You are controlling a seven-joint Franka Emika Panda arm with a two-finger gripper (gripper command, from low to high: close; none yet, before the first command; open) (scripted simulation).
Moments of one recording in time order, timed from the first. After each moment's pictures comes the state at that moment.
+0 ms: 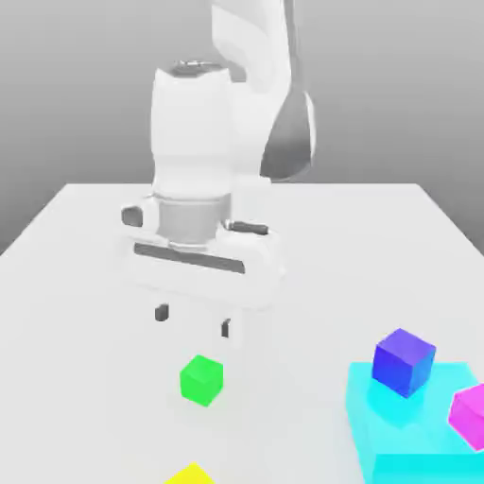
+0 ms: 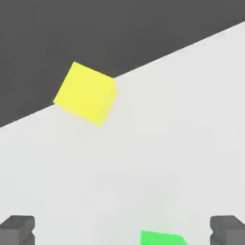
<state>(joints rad) -0.16 -0.05 0.00 -2.87 0.00 2.86 1.12</state>
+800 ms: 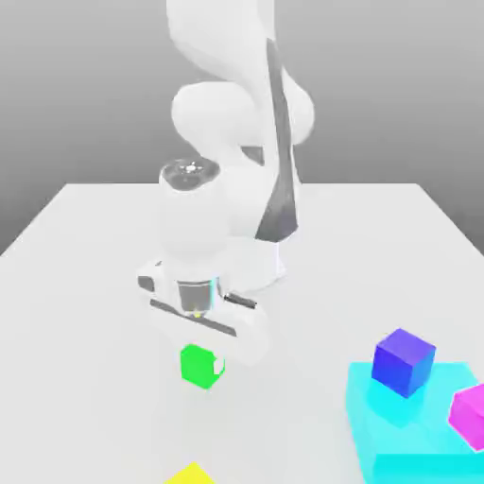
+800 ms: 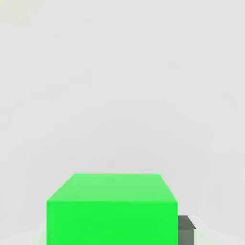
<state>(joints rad) -0.17 0.01 0.01 -2.89 0.00 2.90 1.13</state>
